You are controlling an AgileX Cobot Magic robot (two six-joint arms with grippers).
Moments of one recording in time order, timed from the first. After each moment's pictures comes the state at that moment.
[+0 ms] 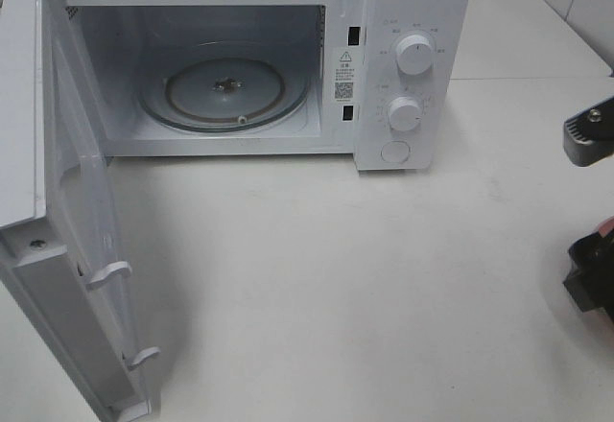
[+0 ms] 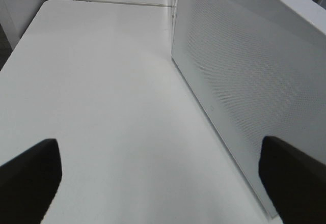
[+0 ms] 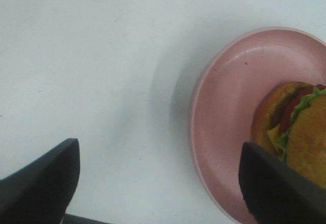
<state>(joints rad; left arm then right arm) 0.06 -0.01 -0.52 -0.10 1.07 0.03 0.49 1.07 -0.57 -0.37 0.77 0.35</state>
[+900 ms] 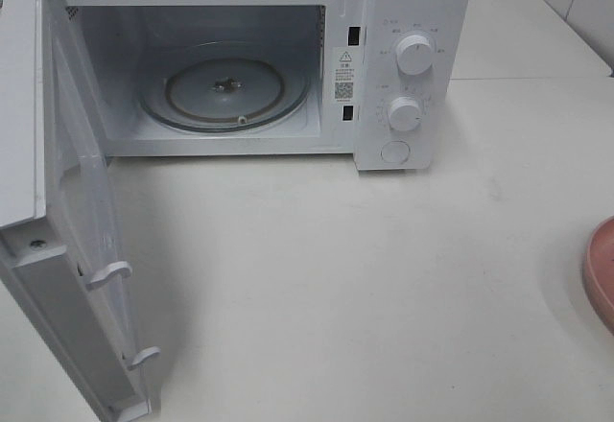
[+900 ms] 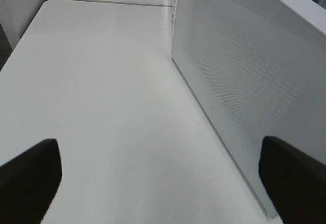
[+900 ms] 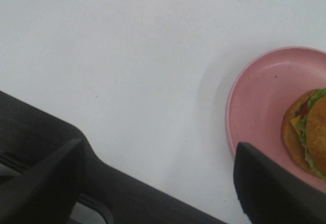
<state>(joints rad) 0.06 -0.01 -0.52 -0.10 1.07 0.03 0.49 0.51 -0.58 -0.12 1.01 0.13</state>
